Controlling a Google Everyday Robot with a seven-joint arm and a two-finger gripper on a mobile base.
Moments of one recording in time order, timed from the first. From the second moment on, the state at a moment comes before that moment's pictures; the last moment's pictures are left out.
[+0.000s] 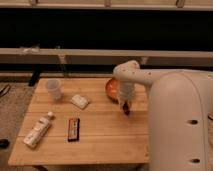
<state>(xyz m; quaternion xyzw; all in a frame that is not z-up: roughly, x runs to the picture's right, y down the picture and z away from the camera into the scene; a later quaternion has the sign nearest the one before) 0.118 0.088 0.856 -0.28 0.27 0.62 0.68</state>
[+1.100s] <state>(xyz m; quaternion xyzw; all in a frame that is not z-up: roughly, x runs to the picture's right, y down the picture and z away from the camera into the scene) 0.116 0.026 0.903 -0.27 0.24 0.62 0.69</state>
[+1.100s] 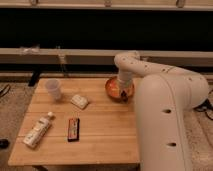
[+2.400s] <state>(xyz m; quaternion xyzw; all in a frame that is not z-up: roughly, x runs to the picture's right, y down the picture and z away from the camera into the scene) 0.118 0.011 0.940 -0.21 0.22 0.68 0.67</state>
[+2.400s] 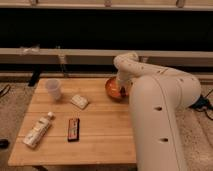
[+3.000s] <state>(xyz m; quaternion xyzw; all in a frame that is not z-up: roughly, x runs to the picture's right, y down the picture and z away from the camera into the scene) 0.128 -0.009 0.907 -0.19 0.19 0.71 0.65</state>
